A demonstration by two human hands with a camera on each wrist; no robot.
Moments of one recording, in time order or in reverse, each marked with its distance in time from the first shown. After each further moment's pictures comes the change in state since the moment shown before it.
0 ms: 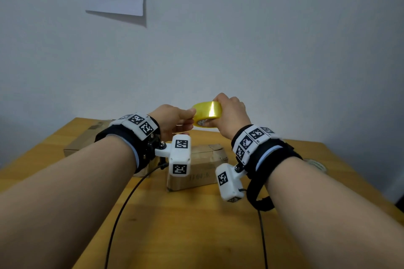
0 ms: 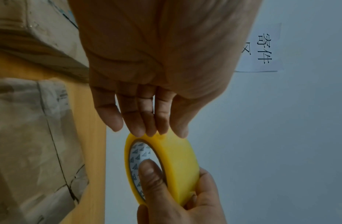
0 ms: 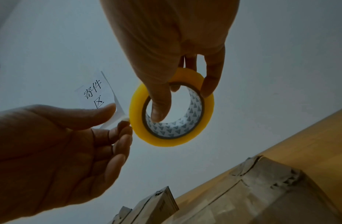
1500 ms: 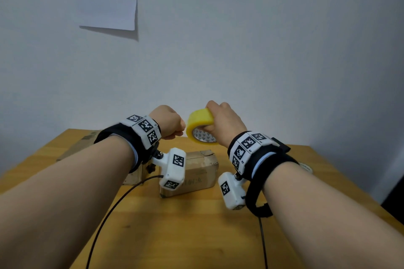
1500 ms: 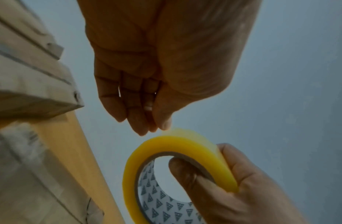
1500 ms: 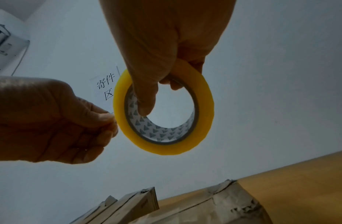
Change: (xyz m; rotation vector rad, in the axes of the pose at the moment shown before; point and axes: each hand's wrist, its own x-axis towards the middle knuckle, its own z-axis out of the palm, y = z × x) left_hand -0.024 0.021 0.019 0.431 0.189 0.174; right_hand -0.018 -0.002 -0.025 -0.217 0.002 -0.163
